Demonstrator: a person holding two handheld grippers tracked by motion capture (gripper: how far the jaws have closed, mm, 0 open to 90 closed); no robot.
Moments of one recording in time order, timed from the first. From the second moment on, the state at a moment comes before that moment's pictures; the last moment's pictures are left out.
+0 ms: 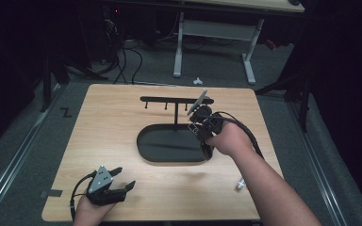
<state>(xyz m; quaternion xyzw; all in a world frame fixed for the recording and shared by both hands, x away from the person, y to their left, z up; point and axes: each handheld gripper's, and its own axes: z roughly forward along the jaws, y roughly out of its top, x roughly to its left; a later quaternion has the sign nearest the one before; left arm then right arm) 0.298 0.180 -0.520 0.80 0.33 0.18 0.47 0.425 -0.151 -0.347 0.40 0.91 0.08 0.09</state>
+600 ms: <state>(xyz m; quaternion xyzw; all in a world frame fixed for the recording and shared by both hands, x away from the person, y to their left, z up) 0.298 0.181 -0.520 0.80 0.32 0.18 0.48 0.450 -0.140 -0.328 0.41 0.90 0.09 0.10</state>
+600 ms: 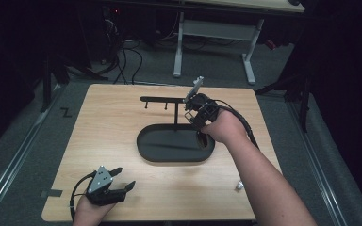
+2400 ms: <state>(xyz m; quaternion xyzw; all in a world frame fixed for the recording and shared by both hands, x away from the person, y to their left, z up) 0.299 0.180 -0.521 0.81 0.32 0.17 0.47 0.486 -0.135 -0.354 0.45 0.88 0.11 0.11</state>
